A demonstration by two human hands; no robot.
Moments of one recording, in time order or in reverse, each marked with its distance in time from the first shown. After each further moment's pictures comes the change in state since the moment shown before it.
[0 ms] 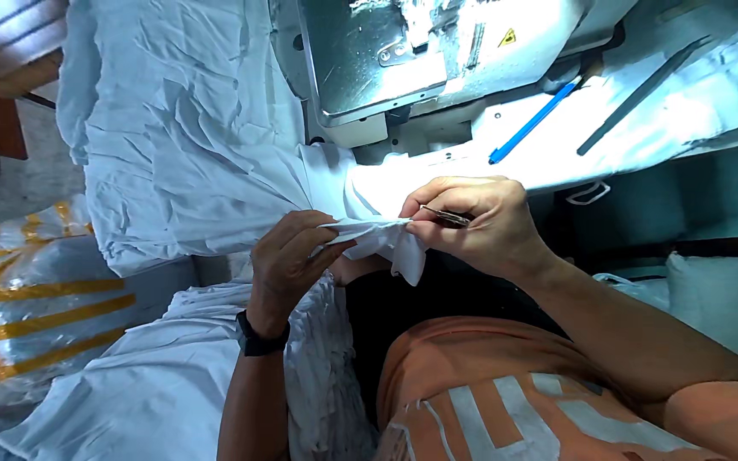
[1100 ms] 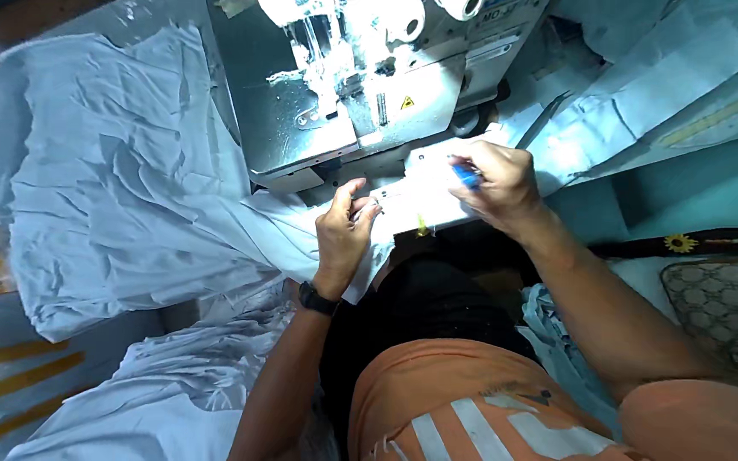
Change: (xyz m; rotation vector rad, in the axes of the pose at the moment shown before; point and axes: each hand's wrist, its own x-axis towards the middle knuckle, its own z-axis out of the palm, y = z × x) left_hand 0.048 0.003 0.149 -0.178 -0.011 -0.398; right_hand -0.011 0.067 -0.110 -0.710 0.195 -0.078
